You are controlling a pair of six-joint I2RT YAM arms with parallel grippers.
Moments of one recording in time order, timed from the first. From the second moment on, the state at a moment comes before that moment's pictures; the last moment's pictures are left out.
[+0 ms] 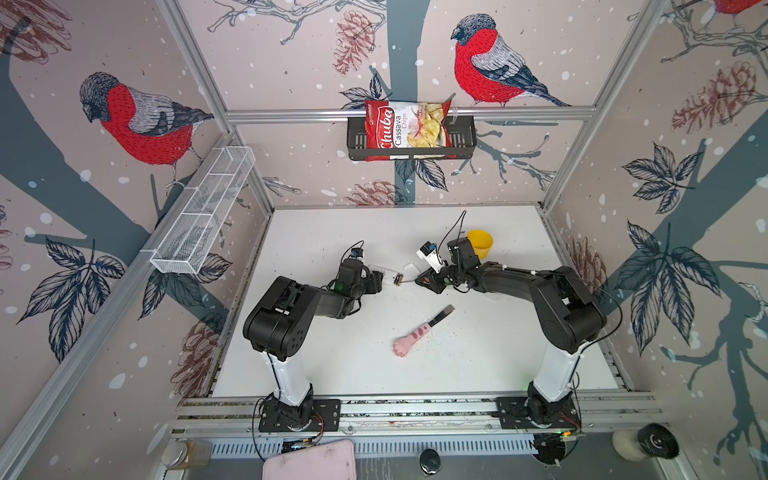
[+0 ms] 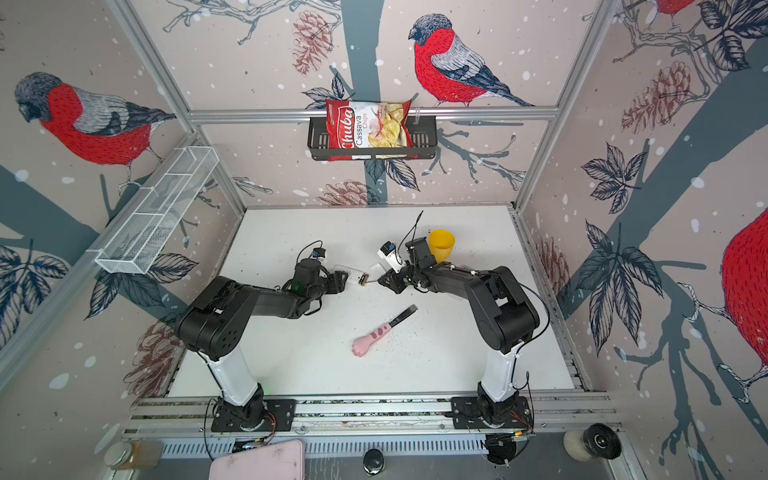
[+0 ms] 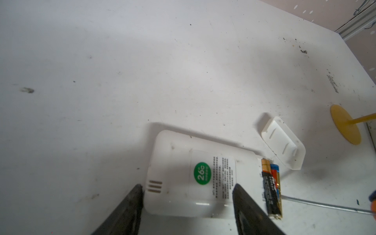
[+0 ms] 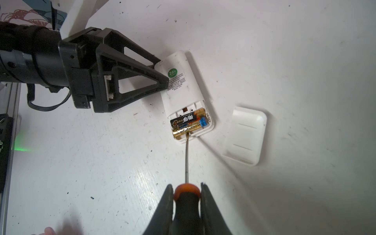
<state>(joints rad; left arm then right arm) -0.38 1.81 0.69 0.50 0.10 -0.39 0.53 1.85 1.02 0.02 -0.60 -0.15</state>
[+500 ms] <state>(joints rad) -0.38 1.81 0.67 0.54 0.09 -0.39 0.50 1.89 0.93 0.22 -0.70 -0.05</state>
